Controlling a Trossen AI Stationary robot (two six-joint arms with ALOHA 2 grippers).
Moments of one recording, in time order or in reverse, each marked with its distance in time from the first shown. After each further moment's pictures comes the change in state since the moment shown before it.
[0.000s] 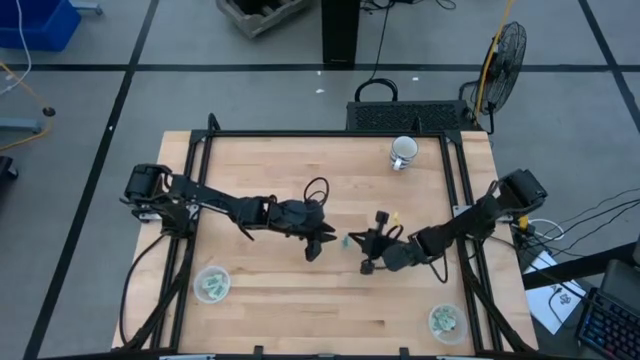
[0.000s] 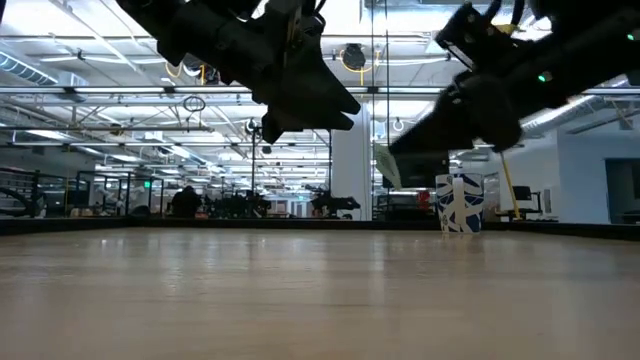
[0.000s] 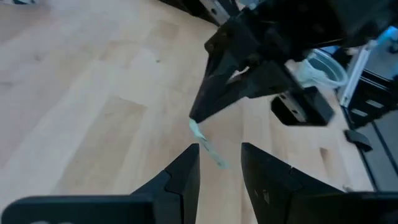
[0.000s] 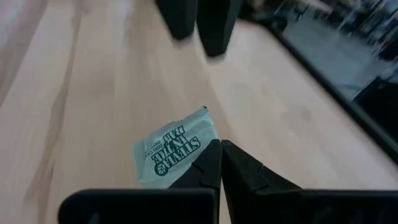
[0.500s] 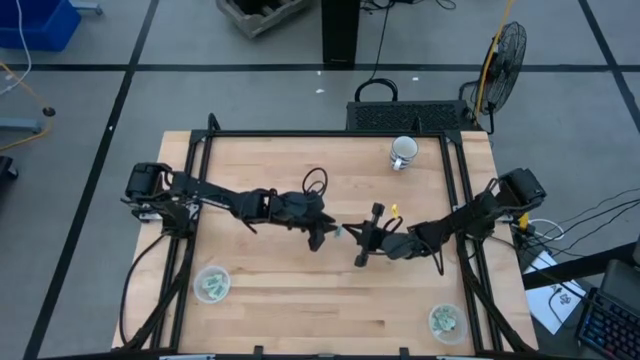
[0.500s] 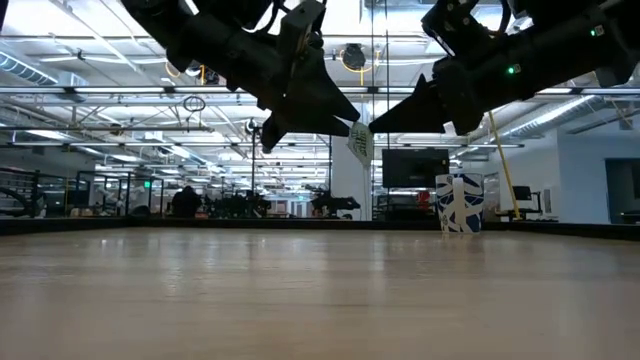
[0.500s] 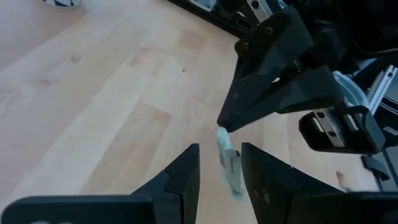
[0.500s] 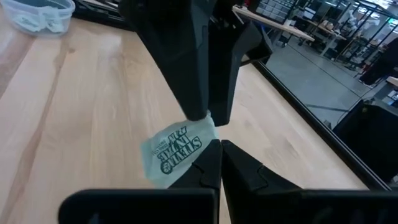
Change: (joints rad) left arm 0.054 0.000 0.000 0.004 -0.016 -0.055; right arm -0.075 0.000 0.000 0.196 -0.027 -0.168
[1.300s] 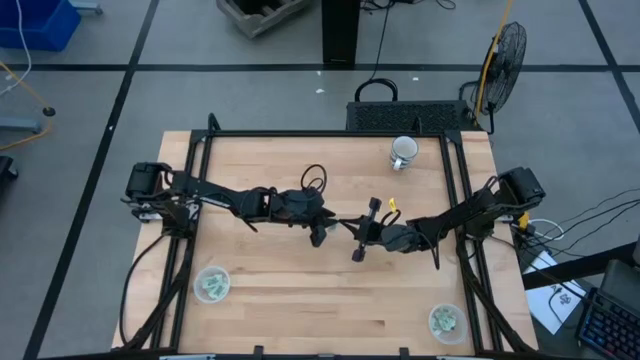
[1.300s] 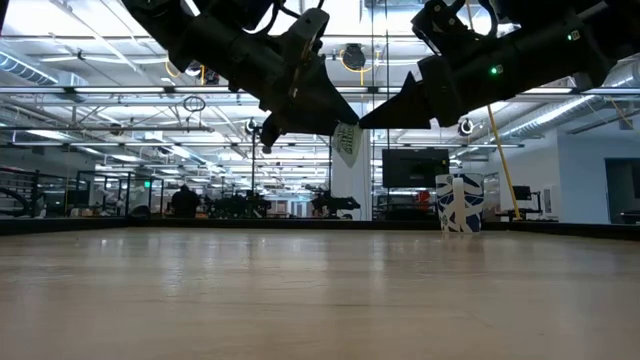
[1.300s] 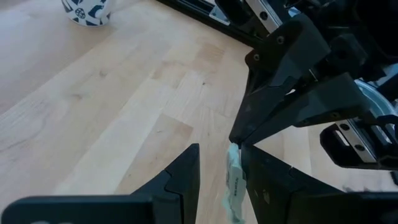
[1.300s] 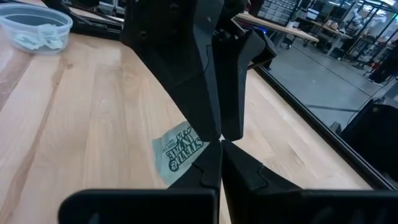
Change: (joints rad) left arm 0.012 0.000 0.000 0.008 -0.072 0.027; right arm -0.062 0.000 0.000 0.058 -0.080 -0.007
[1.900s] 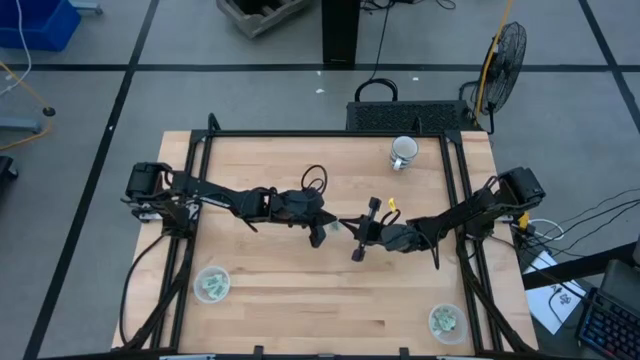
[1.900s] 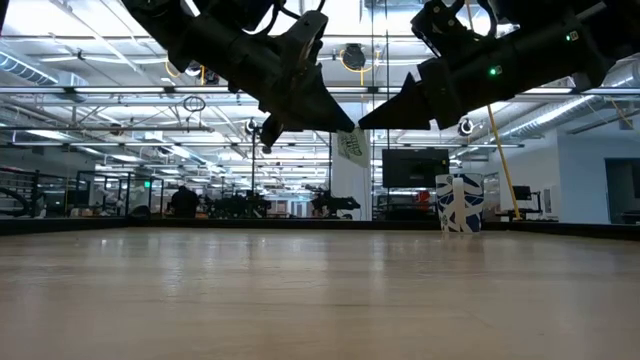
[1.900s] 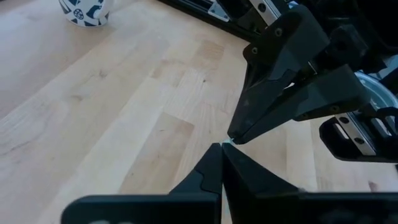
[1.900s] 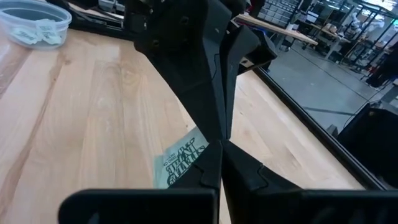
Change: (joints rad) left arm 0.000 0.000 0.000 -0.008 0.002 0.029; right arm -0.002 0.000 0.001 -0.002 0.000 -0.026
